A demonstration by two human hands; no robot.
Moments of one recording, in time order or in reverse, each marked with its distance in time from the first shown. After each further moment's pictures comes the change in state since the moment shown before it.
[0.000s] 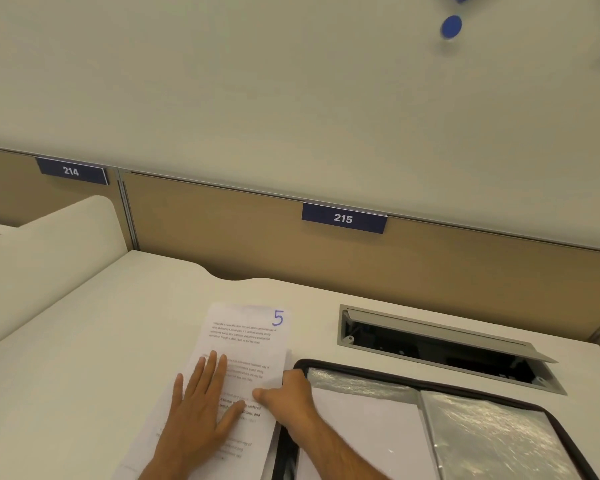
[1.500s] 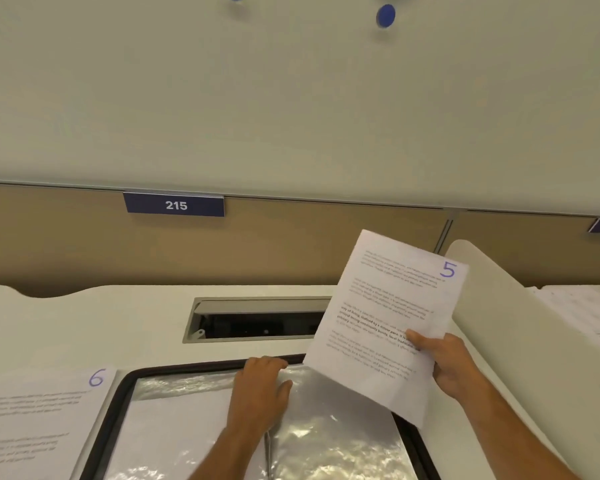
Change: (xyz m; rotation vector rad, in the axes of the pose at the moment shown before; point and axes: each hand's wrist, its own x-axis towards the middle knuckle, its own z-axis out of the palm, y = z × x) left_hand 0.036 0.381 0.055 -0.315 -0.212 0.193; right_hand -0.122 0.144 -0.491 0.641 0.516 -0.048
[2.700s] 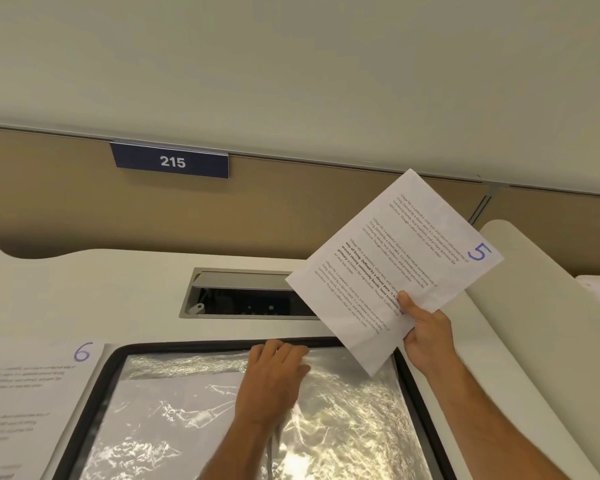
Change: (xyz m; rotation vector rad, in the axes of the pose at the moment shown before) left_hand 0.015 -0.024 0.053 0.083 0.319 0.392; right_hand 0.042 0.024 0.070 0.339 0.067 -0.085
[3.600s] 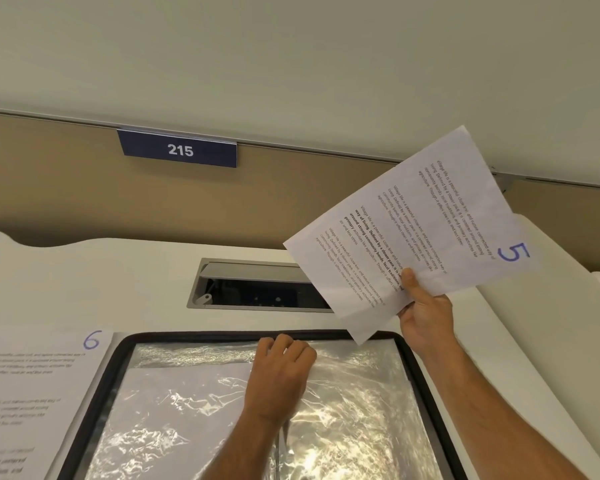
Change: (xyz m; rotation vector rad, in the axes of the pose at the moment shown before) left_hand -0.005 0.001 0.001 0.102 0.029 0.084; right_hand -0.003 0.000 0.036 0.058 -0.024 -0.091
